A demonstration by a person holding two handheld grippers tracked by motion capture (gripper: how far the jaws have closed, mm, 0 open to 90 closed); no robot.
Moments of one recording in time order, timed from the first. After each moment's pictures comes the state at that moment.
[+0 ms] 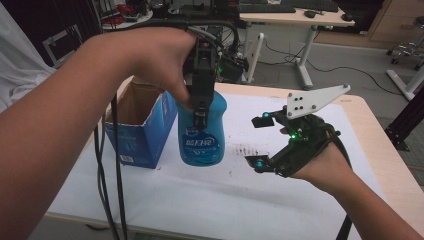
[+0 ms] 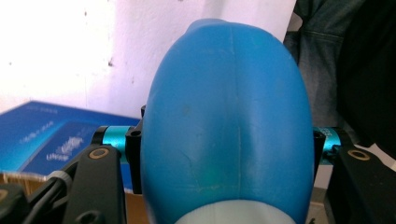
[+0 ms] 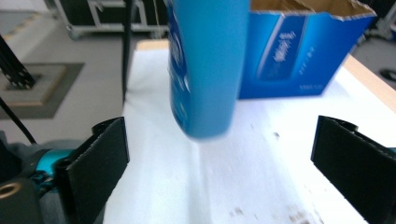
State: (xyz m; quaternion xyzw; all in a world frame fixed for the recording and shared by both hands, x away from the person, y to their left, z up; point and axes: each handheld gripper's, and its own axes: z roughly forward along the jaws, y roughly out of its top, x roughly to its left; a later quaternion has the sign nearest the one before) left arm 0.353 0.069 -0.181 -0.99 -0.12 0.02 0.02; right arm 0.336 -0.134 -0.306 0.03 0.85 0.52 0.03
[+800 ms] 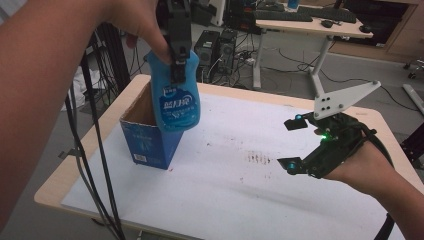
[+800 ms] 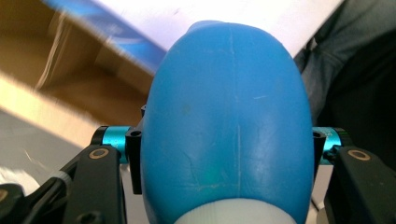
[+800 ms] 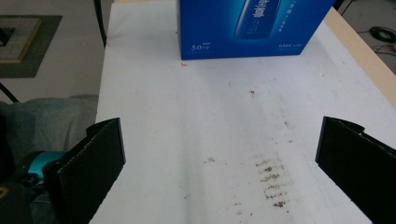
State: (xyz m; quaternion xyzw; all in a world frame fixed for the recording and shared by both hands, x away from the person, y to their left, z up) left arm 0.380 0.163 -0.121 -0.94 -0.33 0.02 0.02; right arm 0.352 -0.148 -0.285 0.04 0.90 0.43 0.05
